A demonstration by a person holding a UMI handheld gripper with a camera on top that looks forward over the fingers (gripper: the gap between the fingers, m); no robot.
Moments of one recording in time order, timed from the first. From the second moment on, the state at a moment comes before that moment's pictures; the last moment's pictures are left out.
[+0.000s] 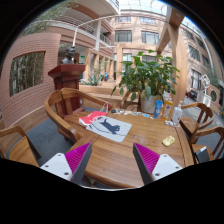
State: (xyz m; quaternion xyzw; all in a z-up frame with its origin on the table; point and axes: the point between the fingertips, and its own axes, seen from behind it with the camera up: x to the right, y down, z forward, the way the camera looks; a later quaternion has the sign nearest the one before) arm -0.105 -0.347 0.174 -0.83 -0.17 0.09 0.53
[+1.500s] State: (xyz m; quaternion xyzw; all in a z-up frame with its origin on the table) arm 0.132 0.012 -0.014 -0.90 0.01 -0.04 0.44
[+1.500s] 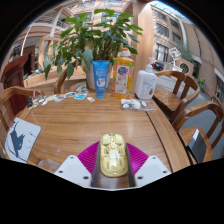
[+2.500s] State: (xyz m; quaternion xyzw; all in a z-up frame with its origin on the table) arm -0.222 -0.003 0.045 -0.87 -0.13 0.04 0.48
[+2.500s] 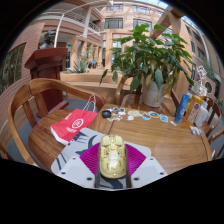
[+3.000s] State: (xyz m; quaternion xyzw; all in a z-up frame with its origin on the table) arm -0.224 -0.053 0.070 -0.87 -0.11 0.05 0.48
